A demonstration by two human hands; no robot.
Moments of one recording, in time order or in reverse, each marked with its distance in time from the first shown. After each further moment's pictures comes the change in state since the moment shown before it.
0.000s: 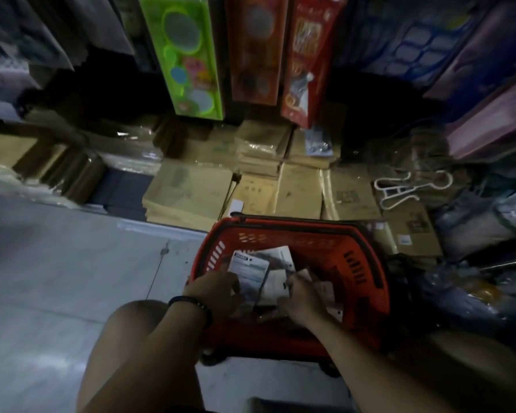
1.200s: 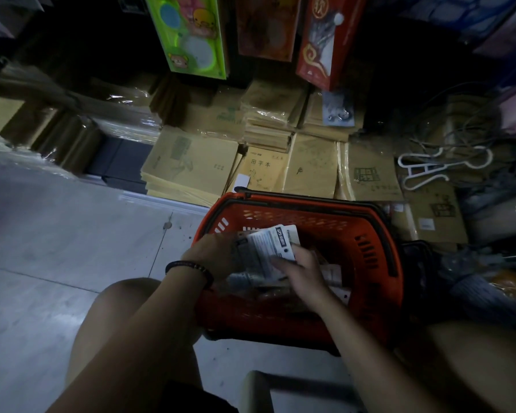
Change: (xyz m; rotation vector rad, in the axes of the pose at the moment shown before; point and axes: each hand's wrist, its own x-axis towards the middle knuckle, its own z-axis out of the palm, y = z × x) left_hand 0.036 -0.014 -0.018 -0.105 0.088 -0.004; right_hand 0.005 -0.024 -0.003 0.771 -0.072 -0.255
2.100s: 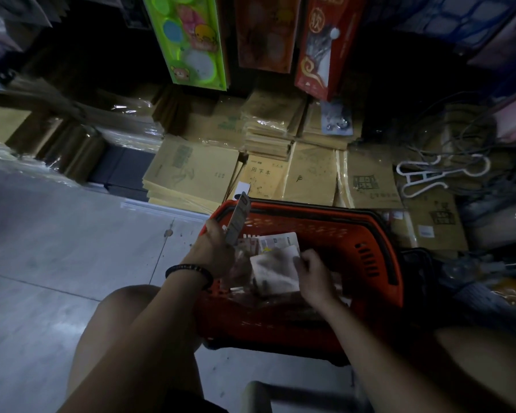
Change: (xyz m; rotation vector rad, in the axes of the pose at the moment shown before) left_hand 0.005 0.009 -0.005 -0.395 0.188 -0.198; right_hand 0.016 0.031 -0.024 -0.495 0.286 0.053
